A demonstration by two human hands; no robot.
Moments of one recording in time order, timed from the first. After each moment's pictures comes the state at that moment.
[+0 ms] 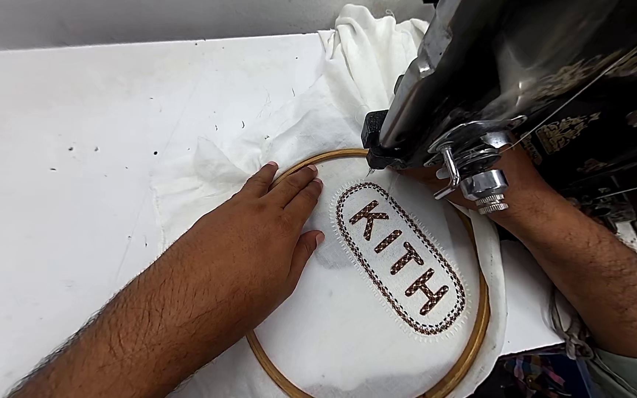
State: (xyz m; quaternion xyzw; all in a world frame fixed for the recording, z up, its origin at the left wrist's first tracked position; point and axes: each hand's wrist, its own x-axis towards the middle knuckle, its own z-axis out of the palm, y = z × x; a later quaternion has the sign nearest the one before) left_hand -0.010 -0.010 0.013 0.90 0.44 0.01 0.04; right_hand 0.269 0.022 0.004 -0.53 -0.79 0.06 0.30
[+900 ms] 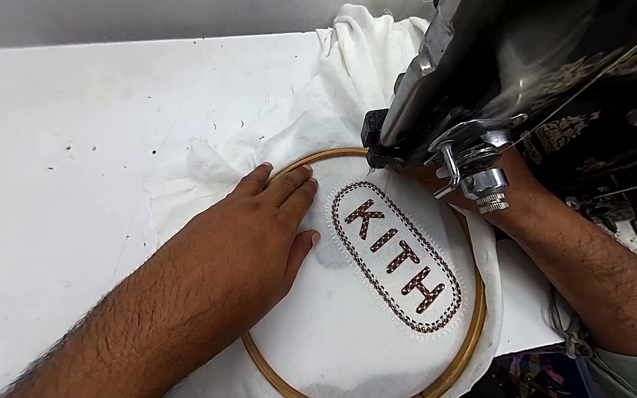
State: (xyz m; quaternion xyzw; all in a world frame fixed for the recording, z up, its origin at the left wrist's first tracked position) left_hand -0.012 -0.010 0.015 0.90 0.44 0.00 0.04; right_hand 0.266 0.021 0.002 -0.53 -0.79 0.08 0.31
